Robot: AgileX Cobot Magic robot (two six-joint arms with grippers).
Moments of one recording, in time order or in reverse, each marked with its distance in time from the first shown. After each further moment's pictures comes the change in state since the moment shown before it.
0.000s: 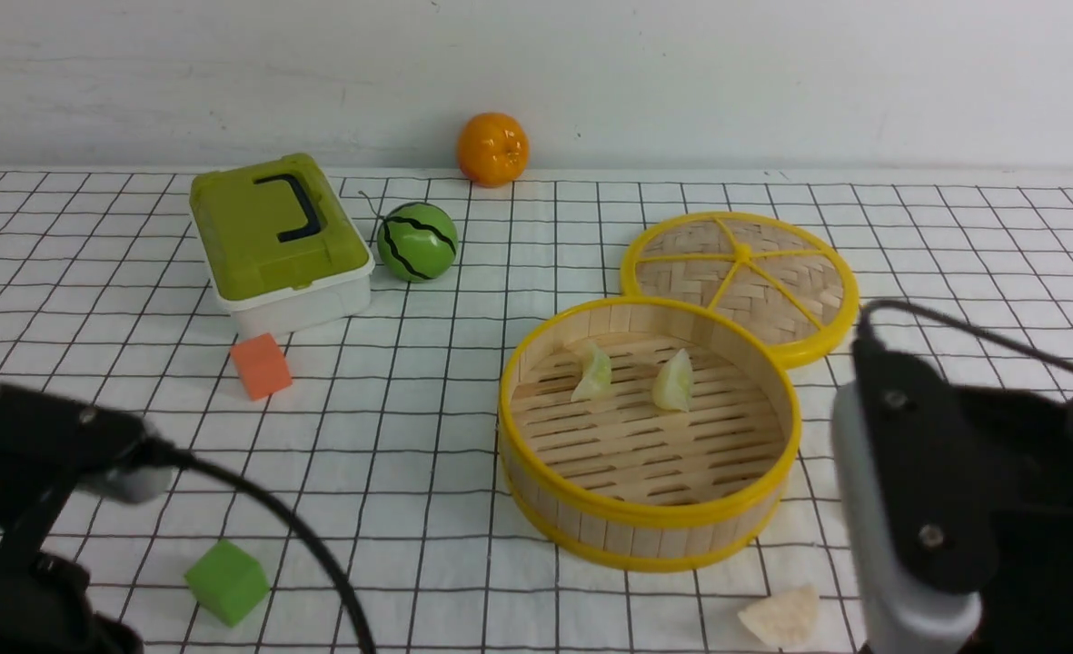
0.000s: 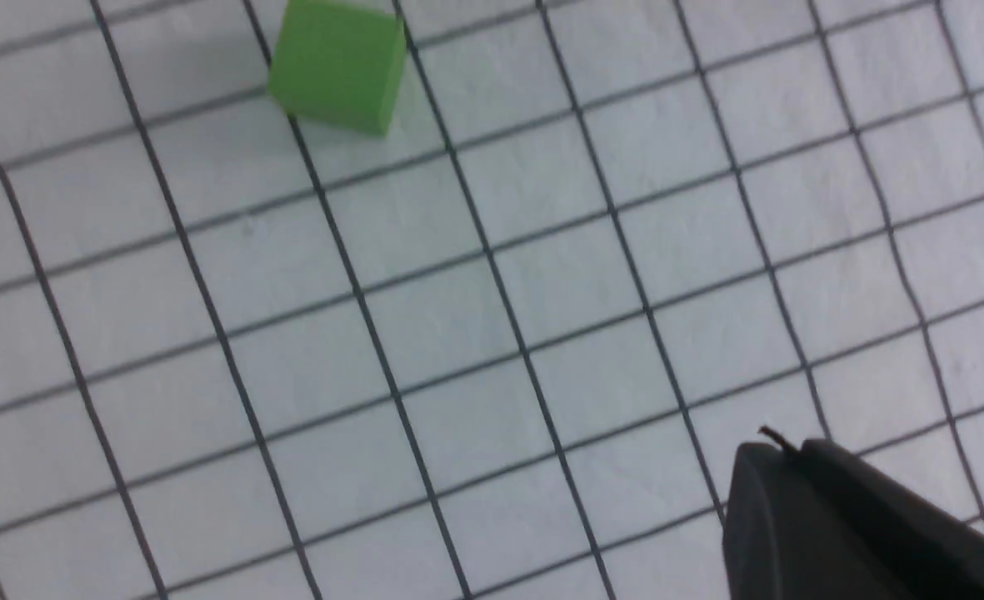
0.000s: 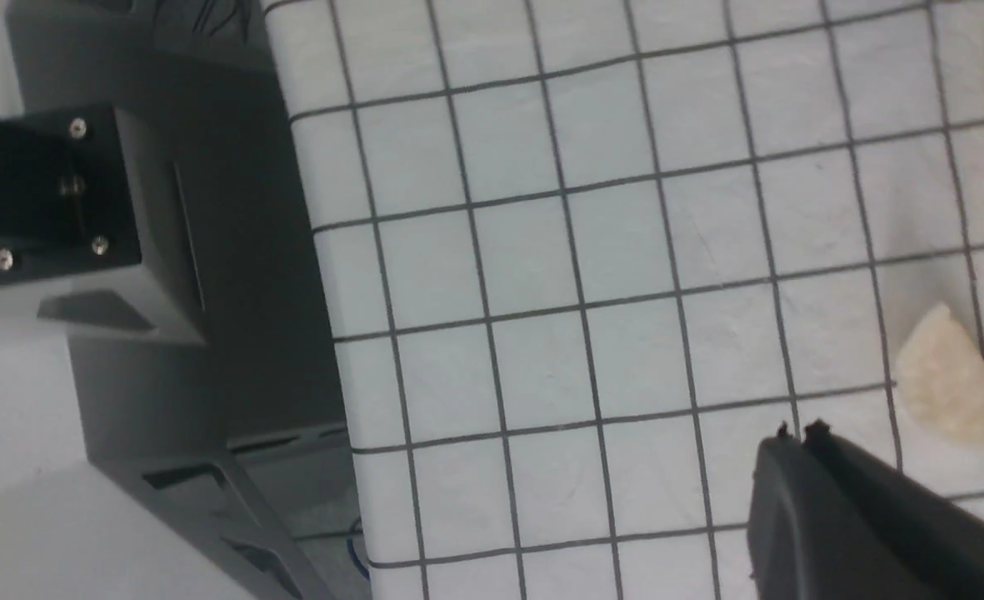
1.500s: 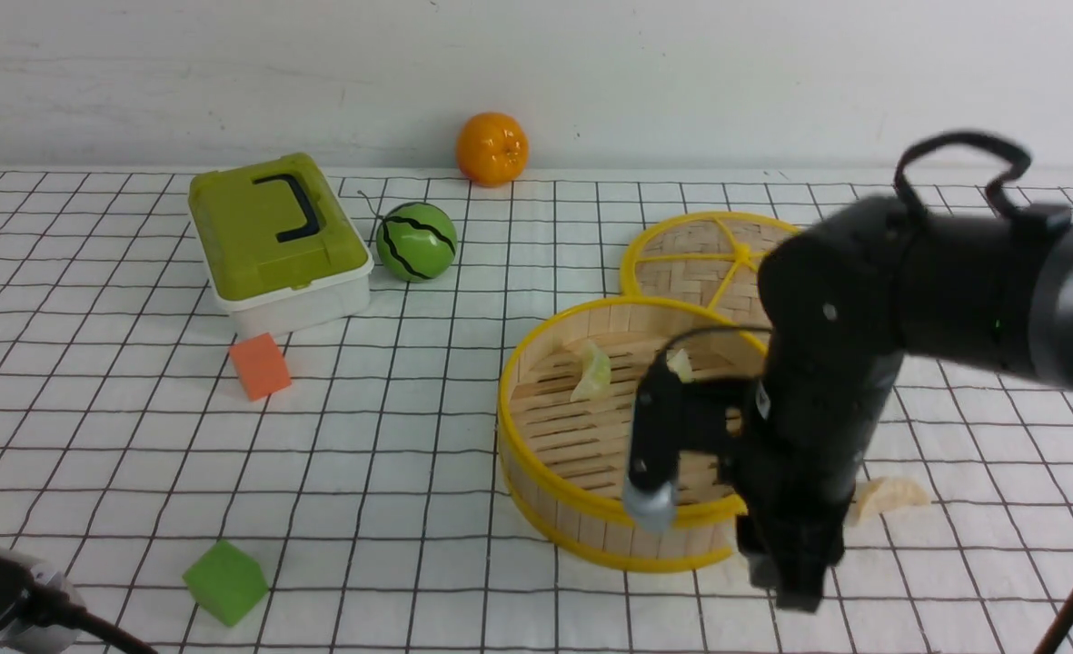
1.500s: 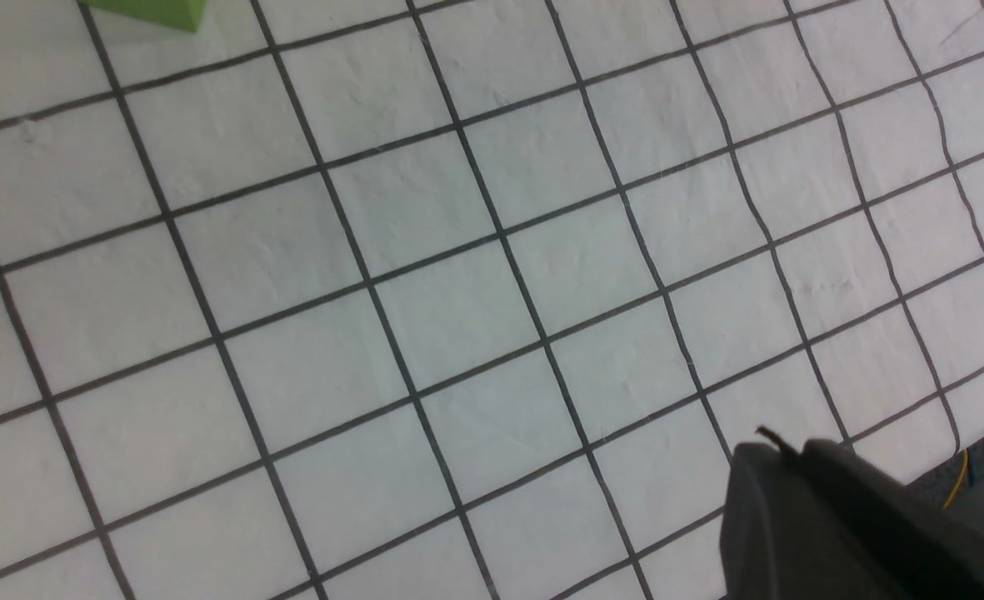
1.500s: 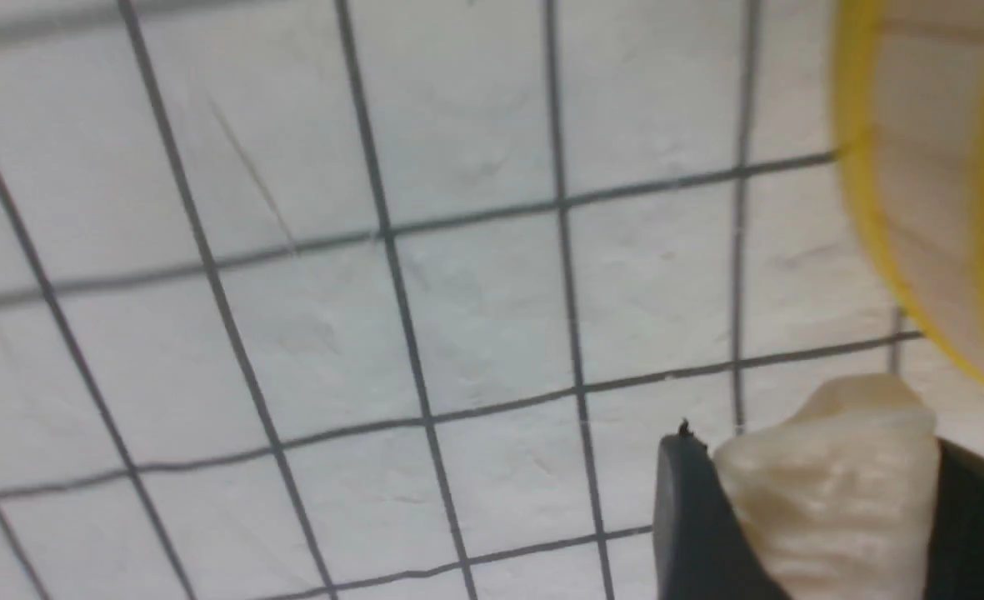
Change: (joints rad) right arm -0.021 0.565 -0.288 -0.337 -0.104 0.200; left arm 0.000 -0.246 0.187 -0.172 -0.091 0.074
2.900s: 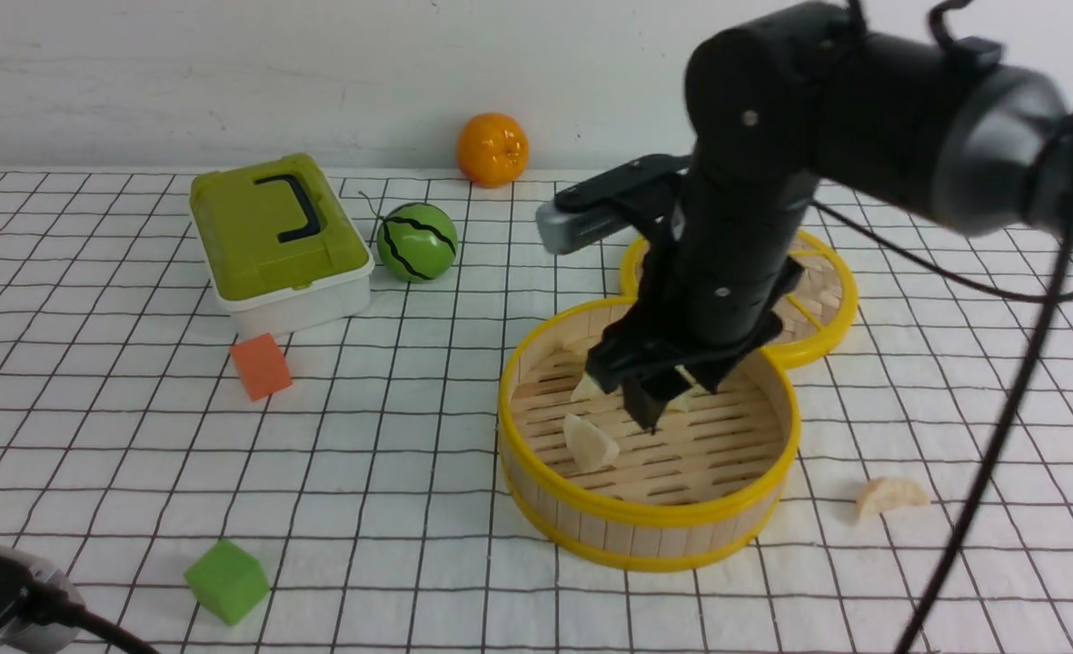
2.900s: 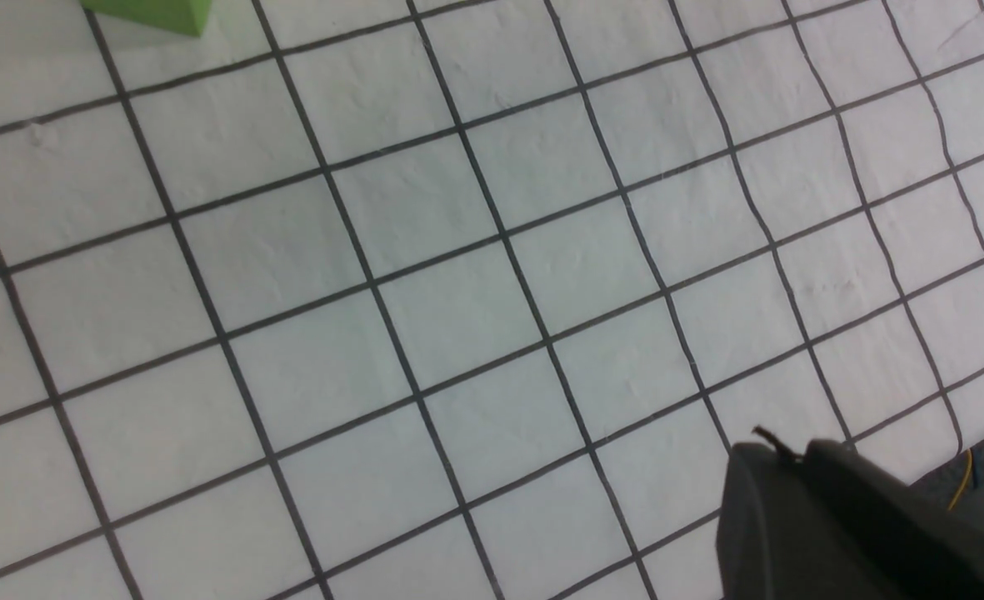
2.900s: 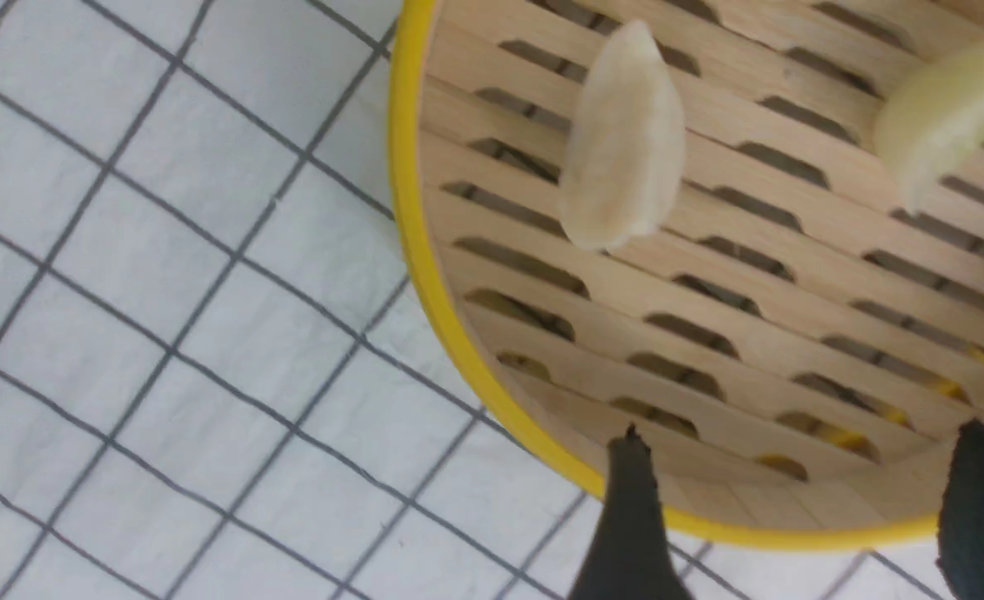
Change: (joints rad) right arm -0.050 0.113 -0.352 0.028 0.082 0.682; left arm 0.000 0.000 0.000 0.003 0.003 0.001
